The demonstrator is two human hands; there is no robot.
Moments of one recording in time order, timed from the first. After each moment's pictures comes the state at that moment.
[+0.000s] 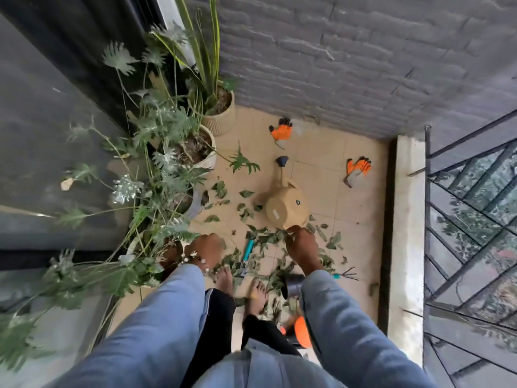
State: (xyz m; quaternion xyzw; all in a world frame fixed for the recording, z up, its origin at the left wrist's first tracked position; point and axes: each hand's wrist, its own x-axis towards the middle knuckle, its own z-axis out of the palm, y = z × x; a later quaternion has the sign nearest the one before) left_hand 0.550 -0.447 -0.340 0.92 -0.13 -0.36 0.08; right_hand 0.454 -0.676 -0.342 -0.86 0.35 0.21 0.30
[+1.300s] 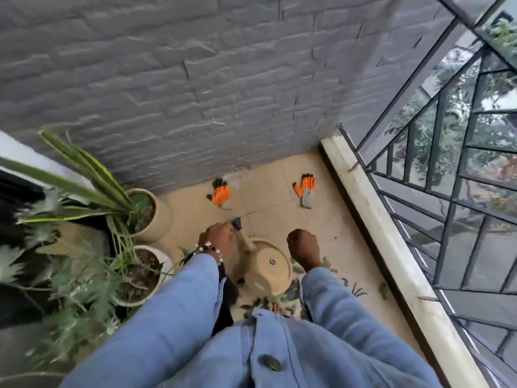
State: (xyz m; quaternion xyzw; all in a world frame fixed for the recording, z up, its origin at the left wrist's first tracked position) left_hand 0.780 -0.776 -0.300 0.87 -0.39 -0.29 0.03; right_hand 0.582 -0.895 -0.335 -0.77 0.53 0.08 0.35
